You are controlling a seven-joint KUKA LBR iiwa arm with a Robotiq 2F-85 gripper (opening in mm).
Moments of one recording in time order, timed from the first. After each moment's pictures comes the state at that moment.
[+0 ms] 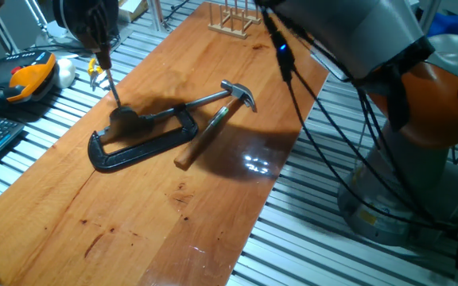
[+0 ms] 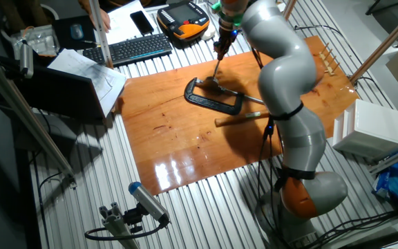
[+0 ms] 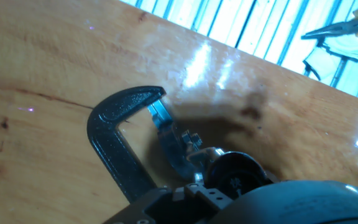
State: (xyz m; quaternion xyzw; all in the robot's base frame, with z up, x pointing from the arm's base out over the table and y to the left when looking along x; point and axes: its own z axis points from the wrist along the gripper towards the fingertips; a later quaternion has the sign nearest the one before) arm 0.718 0.047 0.249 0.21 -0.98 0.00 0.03
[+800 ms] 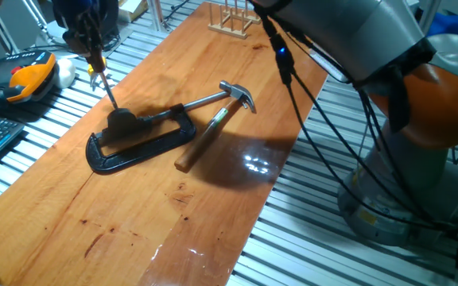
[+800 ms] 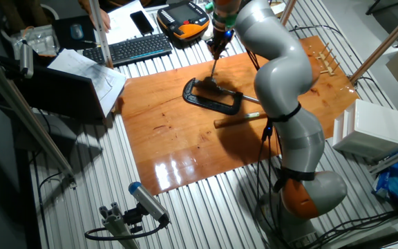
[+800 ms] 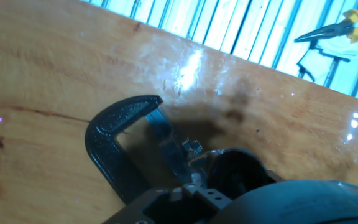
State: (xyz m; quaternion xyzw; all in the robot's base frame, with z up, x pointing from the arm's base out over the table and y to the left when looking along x) arm 0.719 0.057 0.253 0.17 -0.98 0.02 0.02
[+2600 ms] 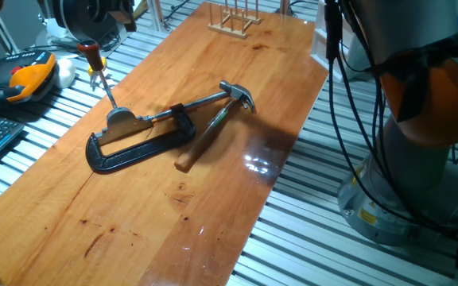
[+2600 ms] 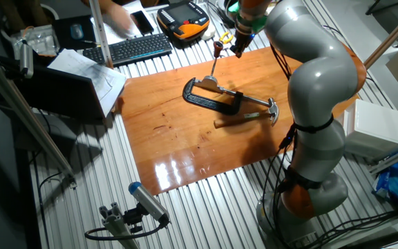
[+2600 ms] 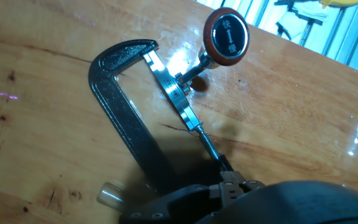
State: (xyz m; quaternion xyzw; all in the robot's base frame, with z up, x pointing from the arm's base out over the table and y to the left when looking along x) arm 0.635 0.006 0.316 0.21 -0.98 0.02 0.00
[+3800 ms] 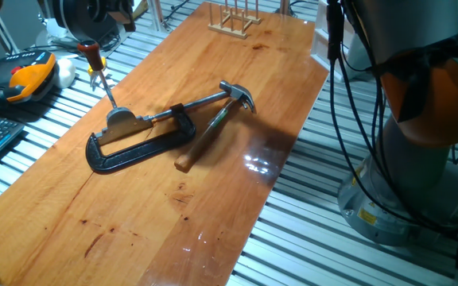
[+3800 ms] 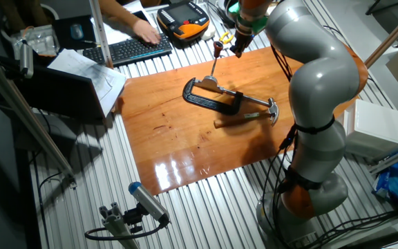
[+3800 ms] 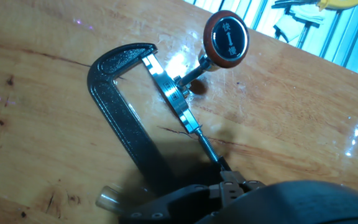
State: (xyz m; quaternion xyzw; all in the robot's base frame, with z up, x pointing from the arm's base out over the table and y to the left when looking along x) arm 0.635 0.006 0.318 0.21 -0.98 0.02 0.00
